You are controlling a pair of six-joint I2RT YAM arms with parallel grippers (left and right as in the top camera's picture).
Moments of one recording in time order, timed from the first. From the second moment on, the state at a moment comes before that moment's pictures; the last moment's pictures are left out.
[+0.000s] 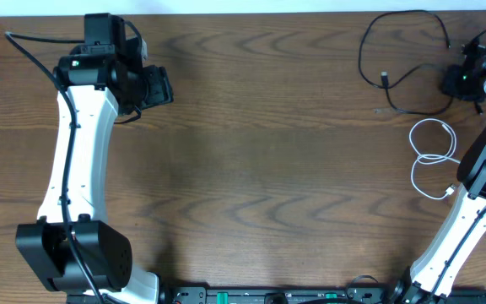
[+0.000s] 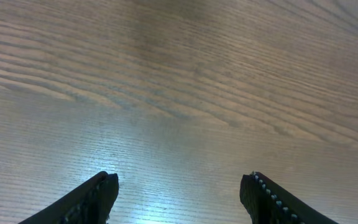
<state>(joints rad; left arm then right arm) 0.03 1.71 1.64 -1.09 0.17 -0.20 -0.41 2.42 1.95 -0.69 -0.16 -0.03</state>
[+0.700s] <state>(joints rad) 0.03 1.71 1.64 -1.10 0.17 -0.20 -0.51 1.86 2.28 -0.88 0.06 0.26</state>
